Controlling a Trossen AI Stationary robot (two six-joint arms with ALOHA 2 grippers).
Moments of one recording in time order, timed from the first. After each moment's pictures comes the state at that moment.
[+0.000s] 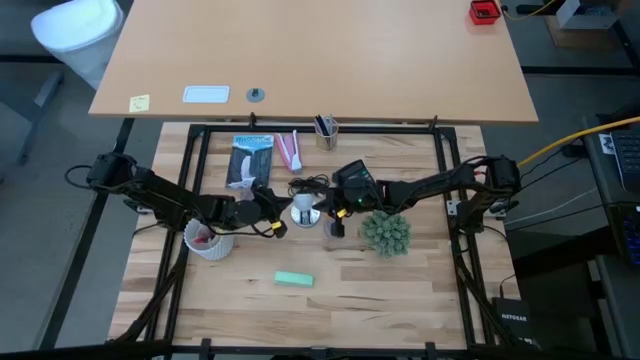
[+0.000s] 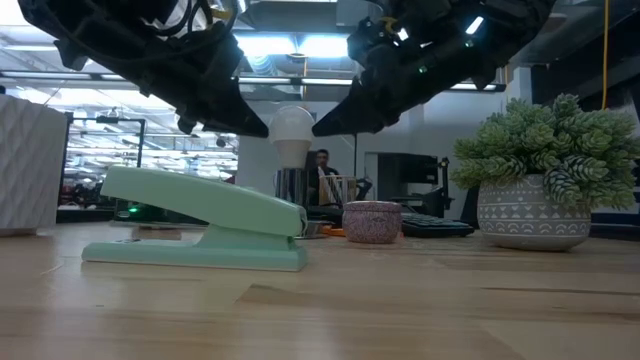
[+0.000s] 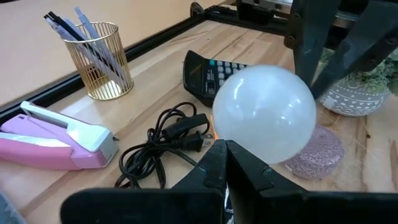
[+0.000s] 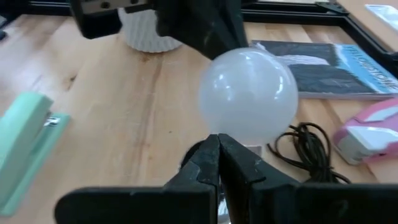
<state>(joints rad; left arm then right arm) -0.18 1.37 0.51 0.40 -0.67 -0.33 -0.02 1.69 0.88 0.36 0.00 -0.05</state>
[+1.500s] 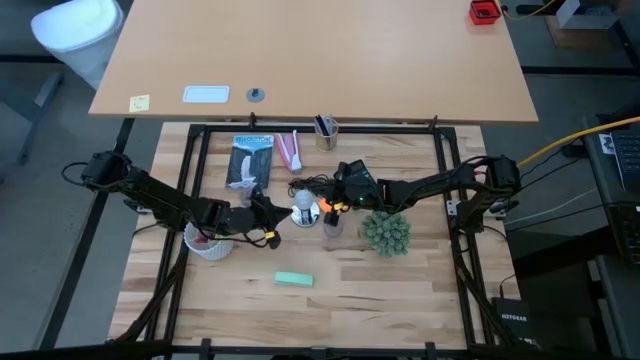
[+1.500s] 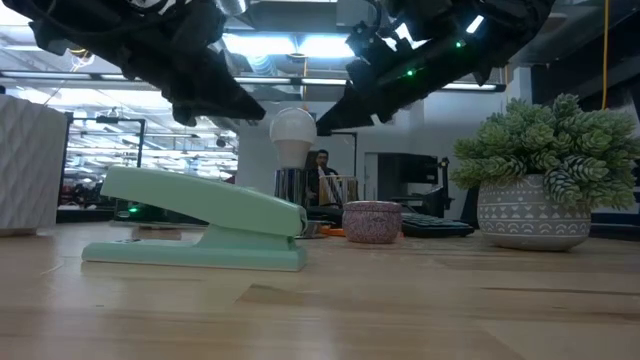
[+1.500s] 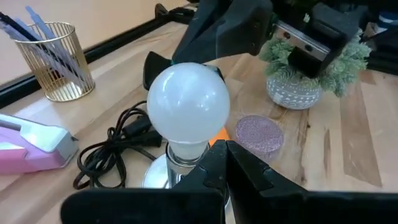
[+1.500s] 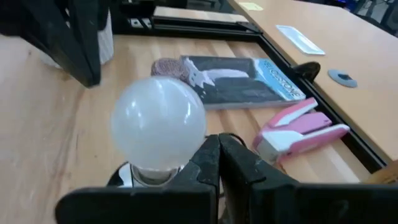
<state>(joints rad) -0.26 1.31 0.51 0.37 -0.63 -0.36 -0.03 1.69 0.88 0.42 0.27 -0.08</state>
